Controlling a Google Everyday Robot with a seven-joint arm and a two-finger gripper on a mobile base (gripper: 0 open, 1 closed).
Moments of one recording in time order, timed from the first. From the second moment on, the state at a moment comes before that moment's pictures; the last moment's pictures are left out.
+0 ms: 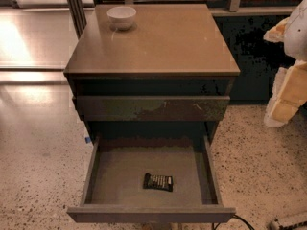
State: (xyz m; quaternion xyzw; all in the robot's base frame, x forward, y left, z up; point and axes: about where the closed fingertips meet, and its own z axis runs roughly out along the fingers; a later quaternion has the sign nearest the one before) arm 0.439 -0.215 0.982 -0.60 0.78 -0.04 0.17
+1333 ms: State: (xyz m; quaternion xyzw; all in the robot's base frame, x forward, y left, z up) arm 0.439 -0.203 0.897 -0.62 0.76 -0.04 0.19
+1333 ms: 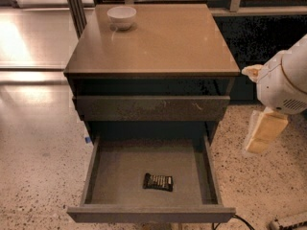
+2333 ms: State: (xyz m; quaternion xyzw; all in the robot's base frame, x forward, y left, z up) arm 0.453 -0.185 0.850 -0.65 0.73 -0.02 0.20
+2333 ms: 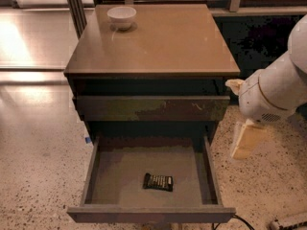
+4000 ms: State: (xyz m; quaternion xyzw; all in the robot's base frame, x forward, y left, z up) arm 0.491 -0.103 0.684 -0.71 0.68 0.03 0.18
